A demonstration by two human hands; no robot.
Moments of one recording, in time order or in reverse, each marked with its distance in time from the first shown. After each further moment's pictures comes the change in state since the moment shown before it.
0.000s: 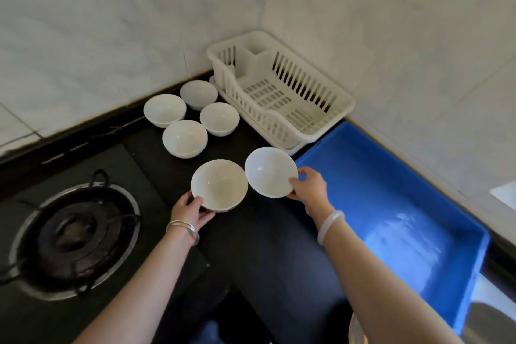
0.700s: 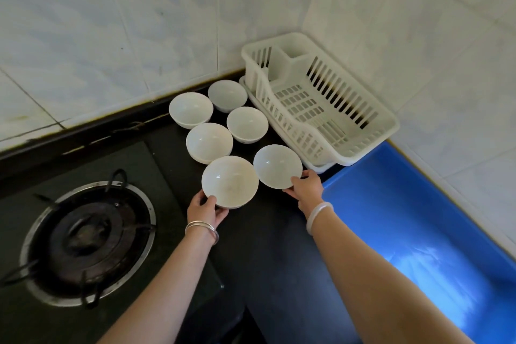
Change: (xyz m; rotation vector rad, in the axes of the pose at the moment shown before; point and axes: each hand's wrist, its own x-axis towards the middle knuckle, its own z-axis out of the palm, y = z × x) left_hand 0.037 0.019 0.010 -0.171 0.132 -0.003; right_hand 0.065 -0.018 0.085 0.174 0.043 0.176
